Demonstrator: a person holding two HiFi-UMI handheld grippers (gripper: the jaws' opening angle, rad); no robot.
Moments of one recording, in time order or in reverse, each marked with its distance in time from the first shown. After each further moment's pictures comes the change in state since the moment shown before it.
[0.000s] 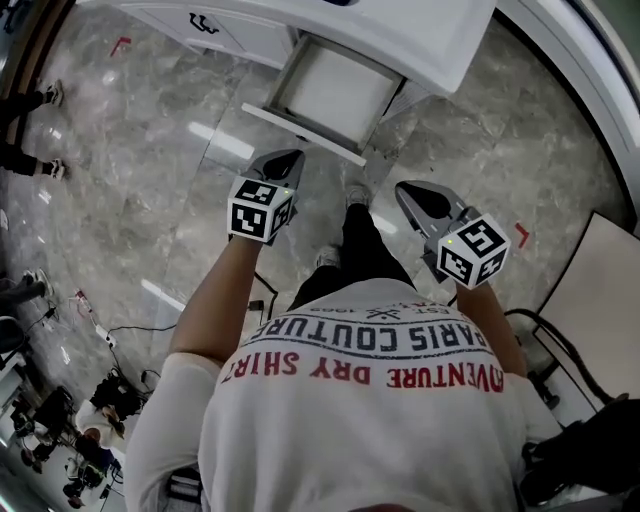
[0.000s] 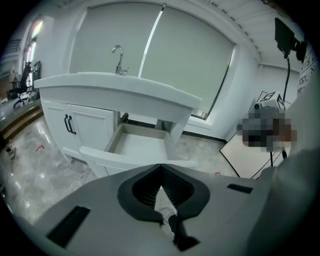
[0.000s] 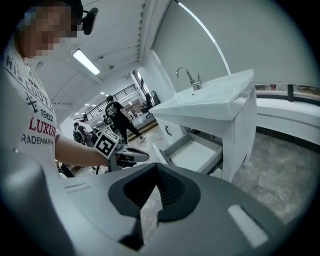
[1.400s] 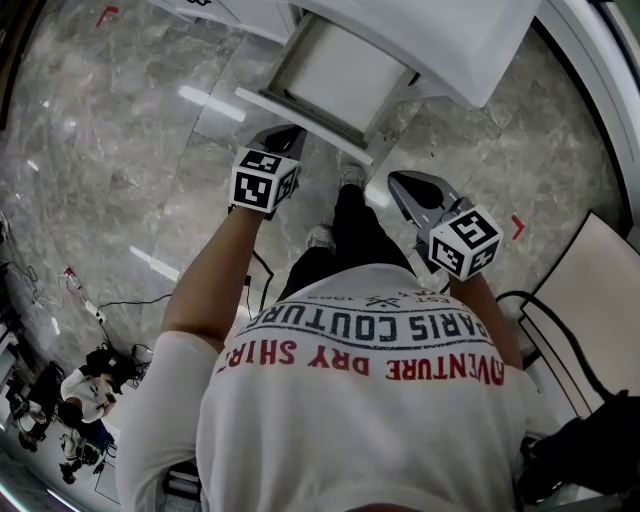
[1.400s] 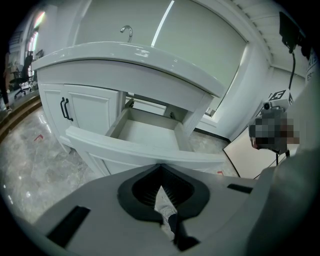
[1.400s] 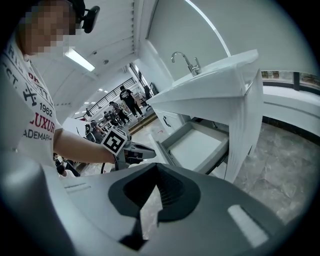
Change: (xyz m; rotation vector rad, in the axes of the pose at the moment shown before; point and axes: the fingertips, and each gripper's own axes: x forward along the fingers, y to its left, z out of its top) left arm 0.063 0.042 -0.015 -0.062 0.085 0.009; right arm 0.052 -0.030 -0.013 0.041 0.097 0.032
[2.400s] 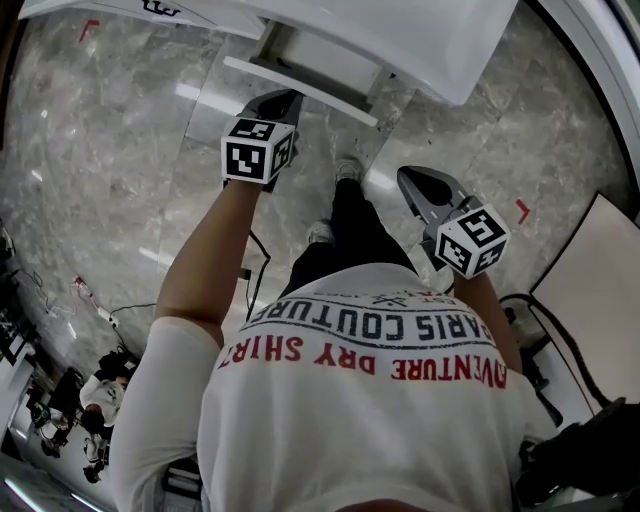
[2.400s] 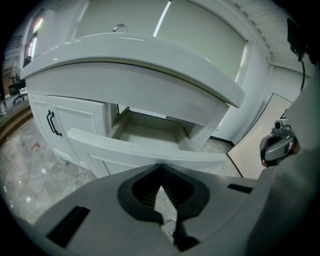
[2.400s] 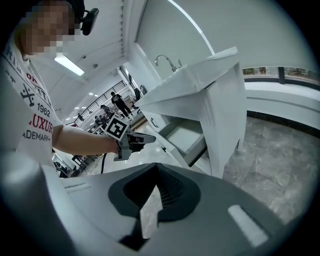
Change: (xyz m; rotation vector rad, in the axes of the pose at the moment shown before) left arm 0.062 0.007 0.075 0.023 -0.041 0.014; right arm -0.018 -0.065 -0.011 0.086 -0.019 -0.074
